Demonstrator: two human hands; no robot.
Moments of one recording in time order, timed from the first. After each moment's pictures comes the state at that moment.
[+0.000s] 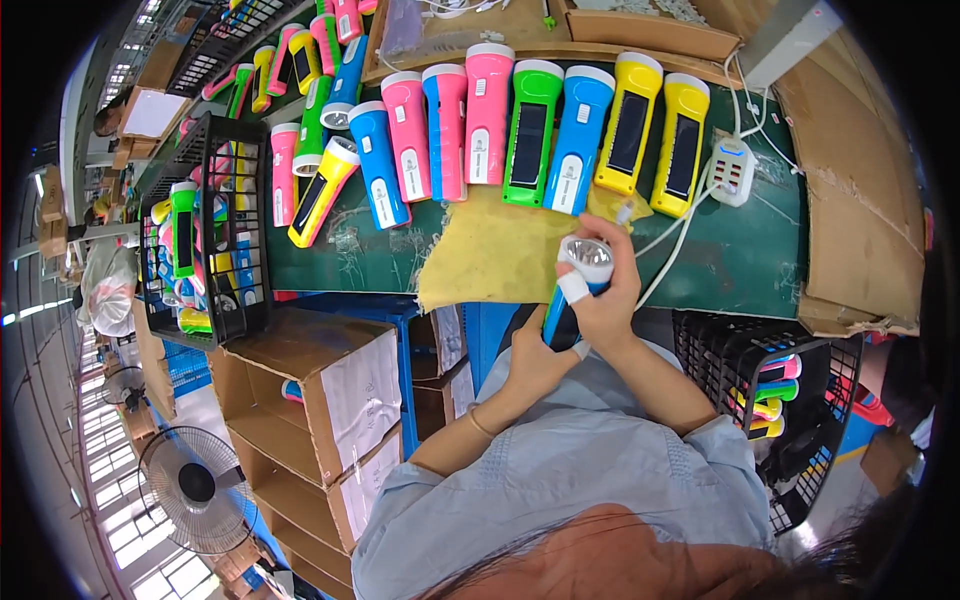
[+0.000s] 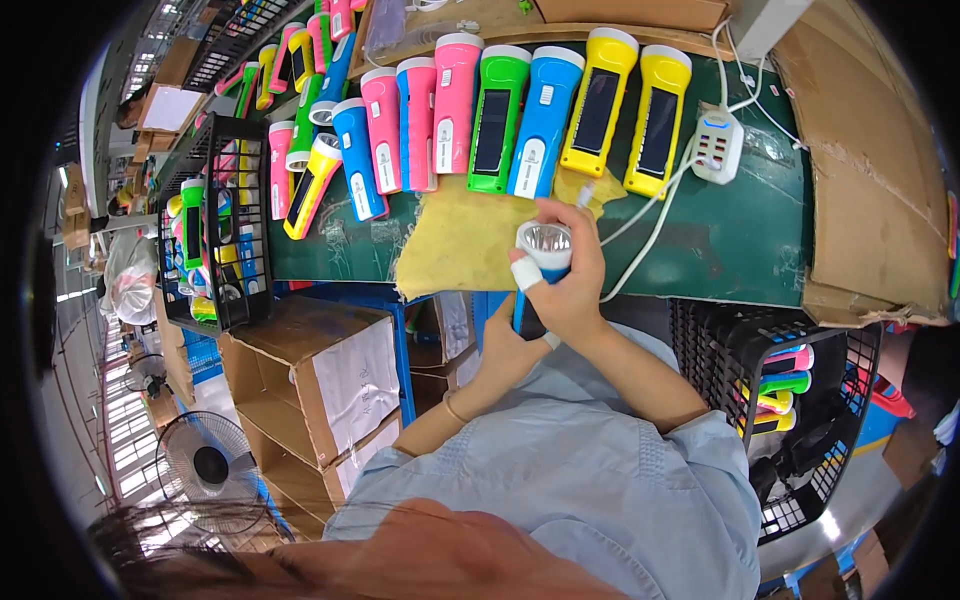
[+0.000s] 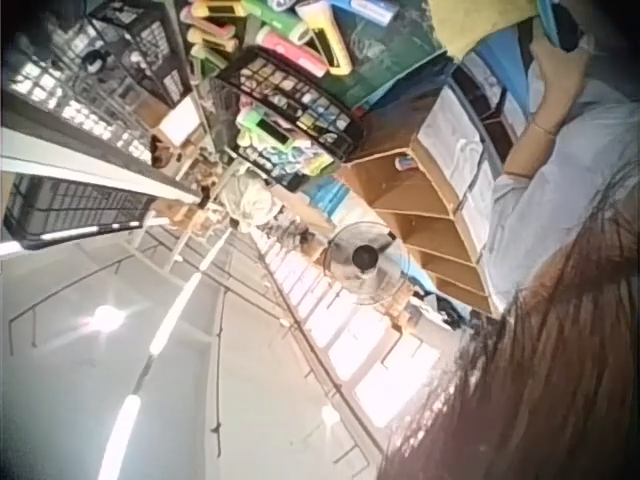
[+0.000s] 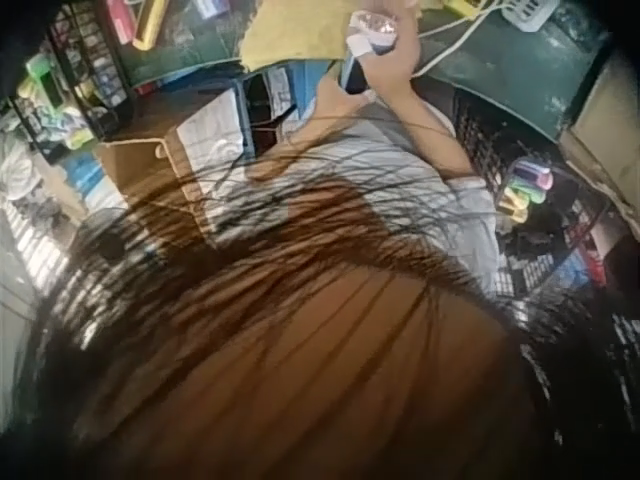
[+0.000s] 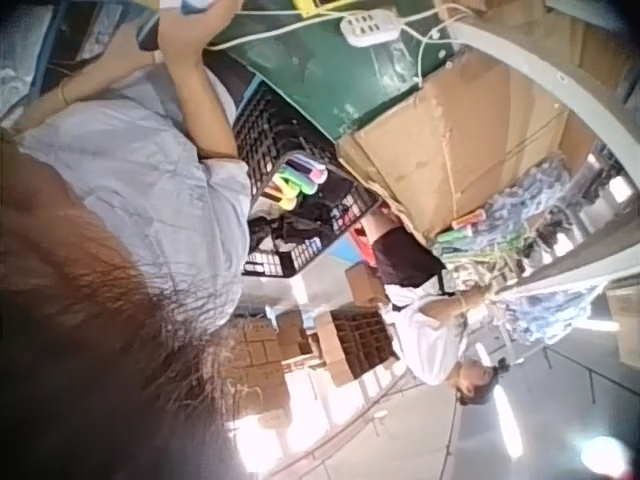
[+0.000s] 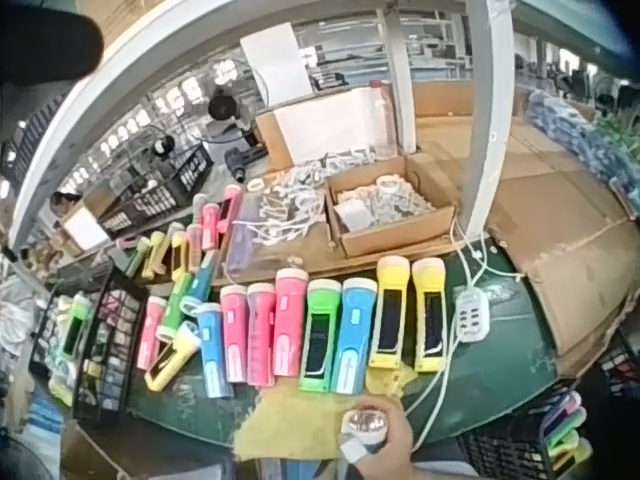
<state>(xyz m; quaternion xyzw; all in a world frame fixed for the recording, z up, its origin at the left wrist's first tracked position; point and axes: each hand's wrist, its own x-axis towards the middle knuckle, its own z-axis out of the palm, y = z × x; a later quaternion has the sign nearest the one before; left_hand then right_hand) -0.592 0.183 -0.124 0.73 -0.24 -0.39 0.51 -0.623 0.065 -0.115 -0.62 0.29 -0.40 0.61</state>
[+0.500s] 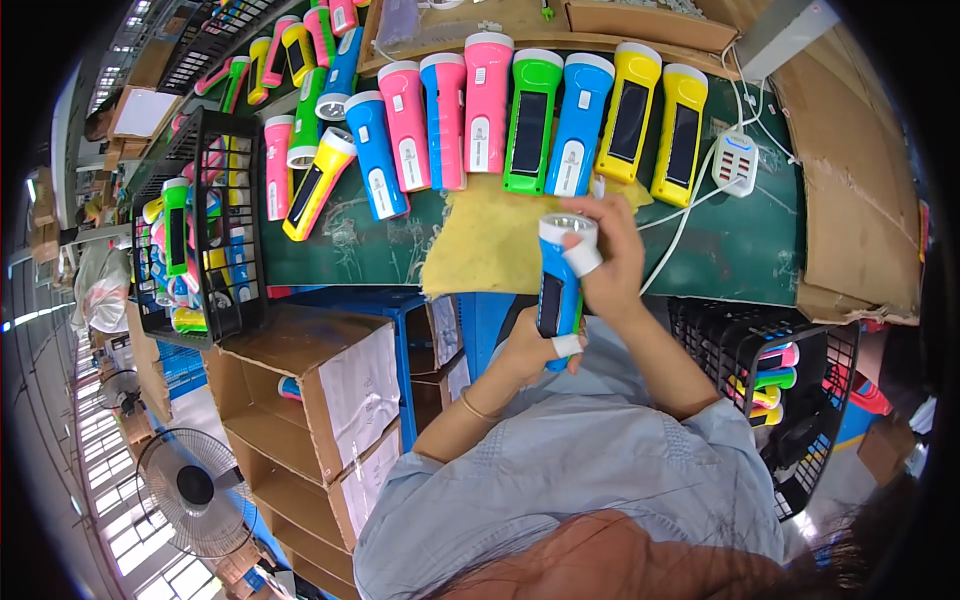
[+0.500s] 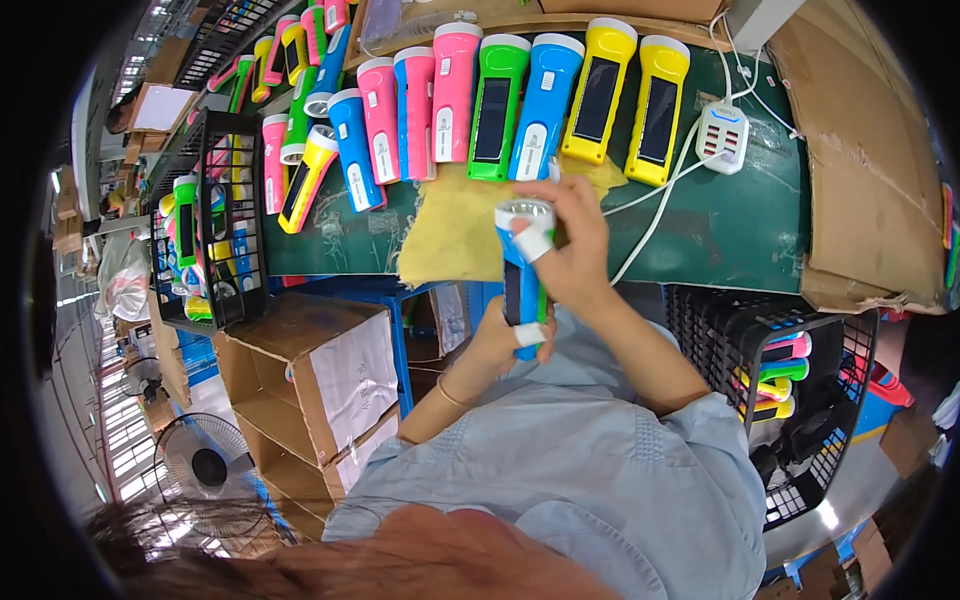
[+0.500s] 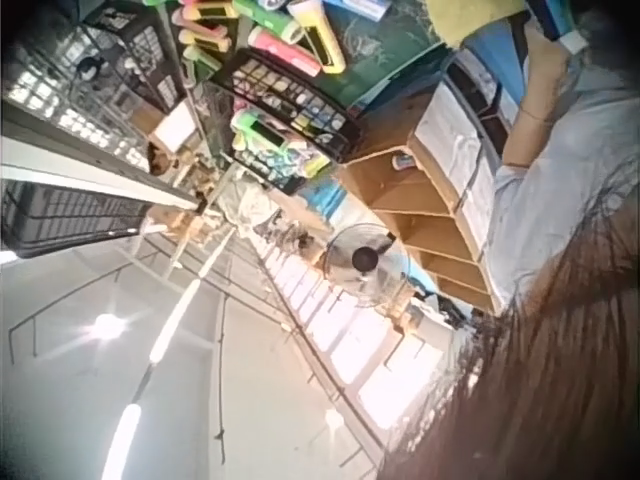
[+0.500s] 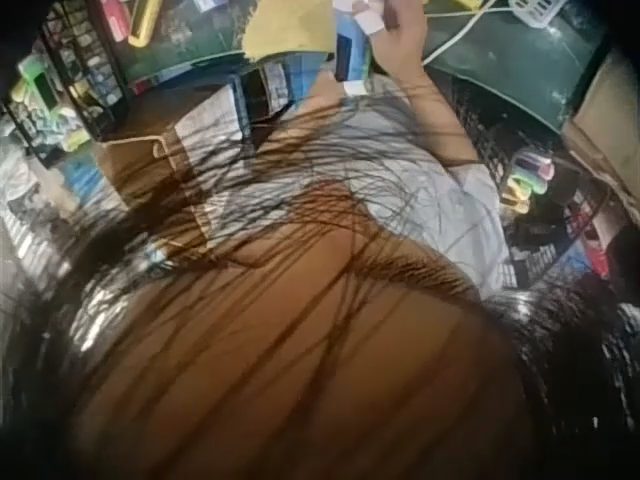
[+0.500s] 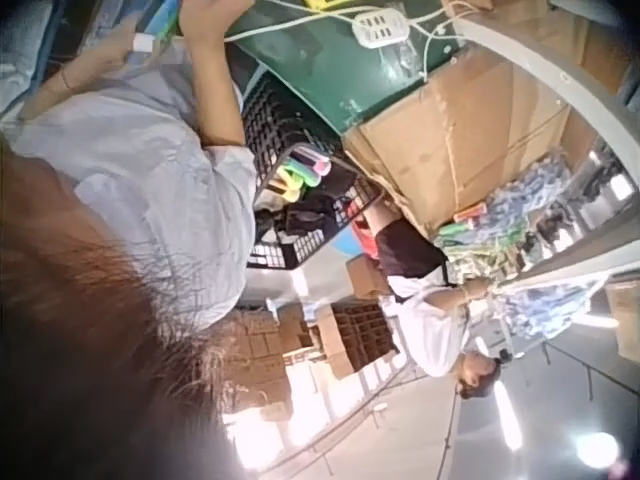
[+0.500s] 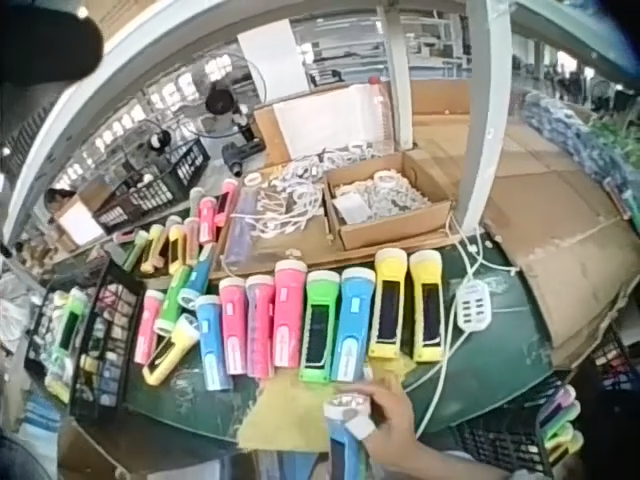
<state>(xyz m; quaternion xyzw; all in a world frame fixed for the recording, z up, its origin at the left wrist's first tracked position) -0.569 0.188 -0.124 0.44 -0.08 -0.65 0.61 -0.616 0.045 -0.106 -0.70 0.22 -0.40 0.54</state>
